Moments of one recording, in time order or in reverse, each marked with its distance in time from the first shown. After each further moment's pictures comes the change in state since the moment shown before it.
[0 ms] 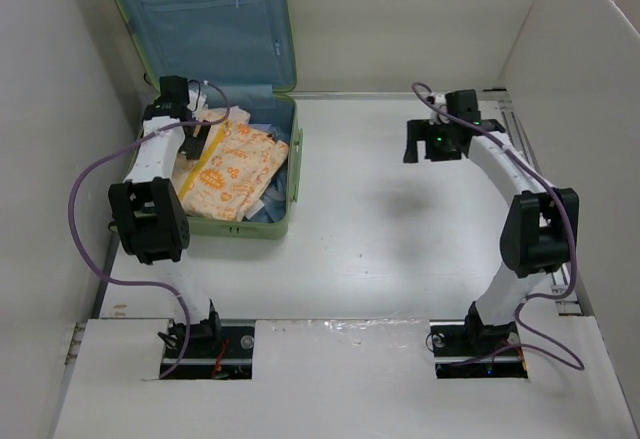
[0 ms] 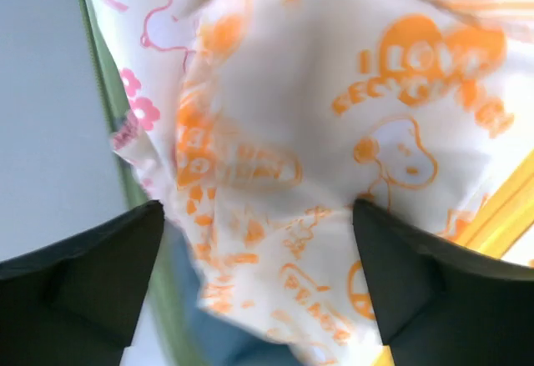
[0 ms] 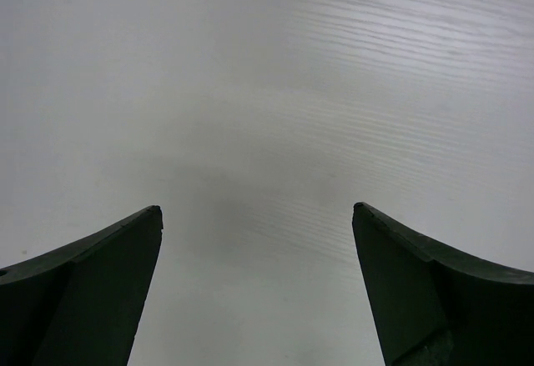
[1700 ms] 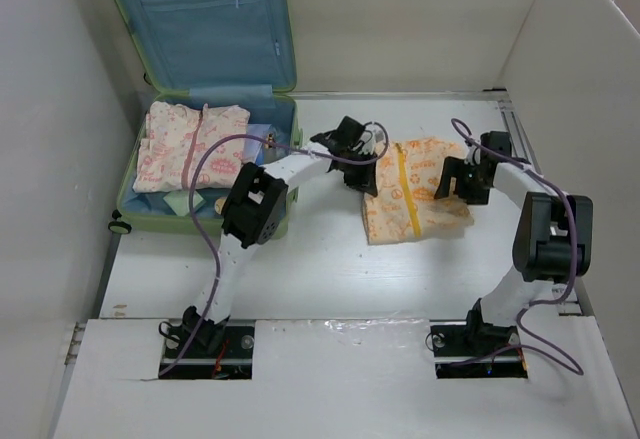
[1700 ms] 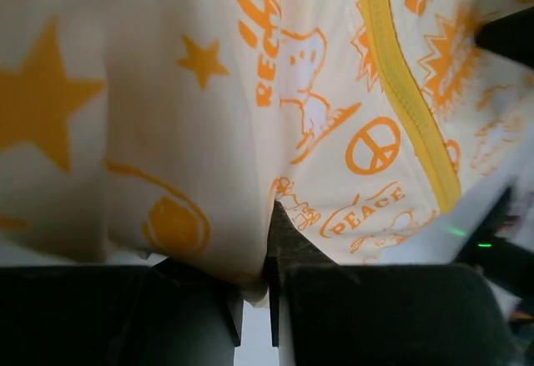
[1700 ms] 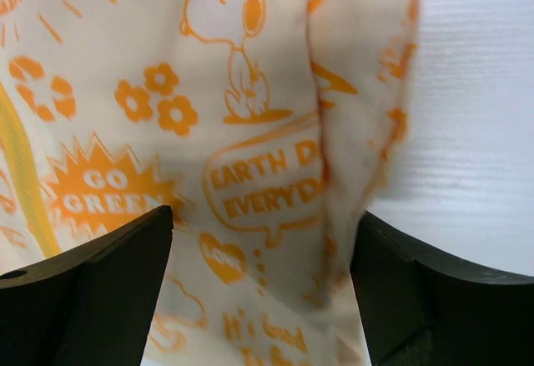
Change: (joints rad) left arm -0.740 0.472 0.182 0.284 0.894 -0.961; right arm -0.194 -0.045 -0.366 0.140 -0.031 0.075
